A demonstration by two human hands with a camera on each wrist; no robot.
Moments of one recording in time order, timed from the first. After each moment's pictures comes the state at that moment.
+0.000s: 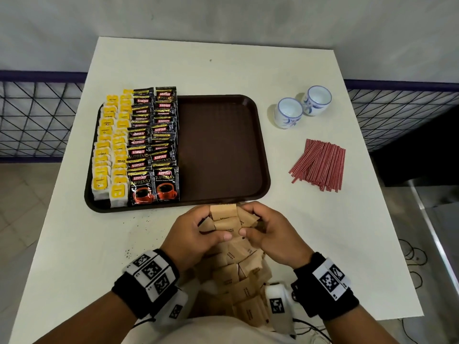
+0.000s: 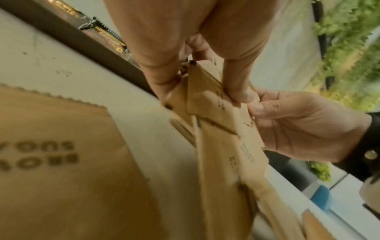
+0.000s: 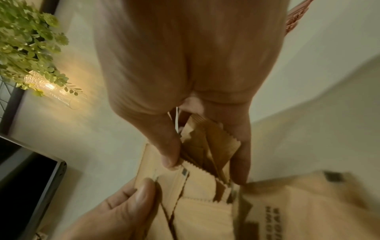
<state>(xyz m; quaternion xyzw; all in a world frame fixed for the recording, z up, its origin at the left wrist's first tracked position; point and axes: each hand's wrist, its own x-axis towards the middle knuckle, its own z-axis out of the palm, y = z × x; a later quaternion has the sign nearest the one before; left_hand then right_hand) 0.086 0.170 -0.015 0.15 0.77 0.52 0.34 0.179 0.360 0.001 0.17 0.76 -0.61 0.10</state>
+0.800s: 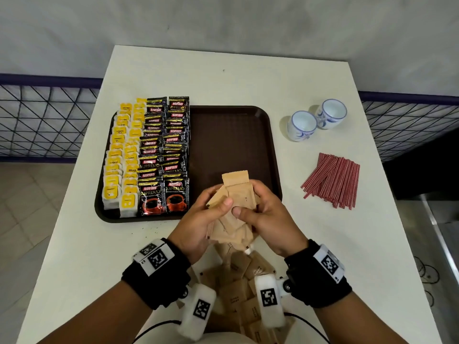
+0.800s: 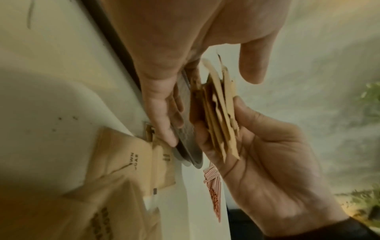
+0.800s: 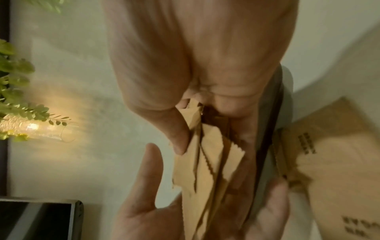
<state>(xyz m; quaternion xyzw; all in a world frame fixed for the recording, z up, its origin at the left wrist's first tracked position) 0.048 0.198 0.003 -0.09 0.48 0.75 0.45 0.113 0.351 0.011 0.20 0.66 -0.72 0.05</state>
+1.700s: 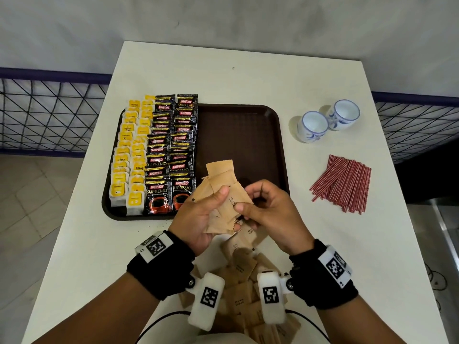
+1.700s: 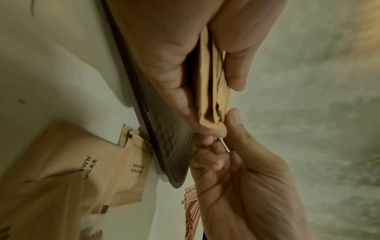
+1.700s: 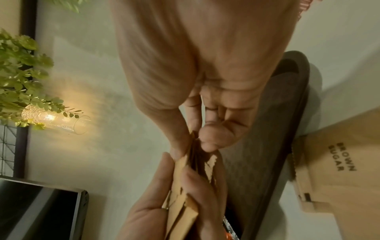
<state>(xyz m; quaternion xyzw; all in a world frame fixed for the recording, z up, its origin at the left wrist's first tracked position) 0.032 0.195 0.011 -0.14 0.43 0.77 0.44 0.102 0.352 0.010 0.22 0.68 -0.70 0.03</state>
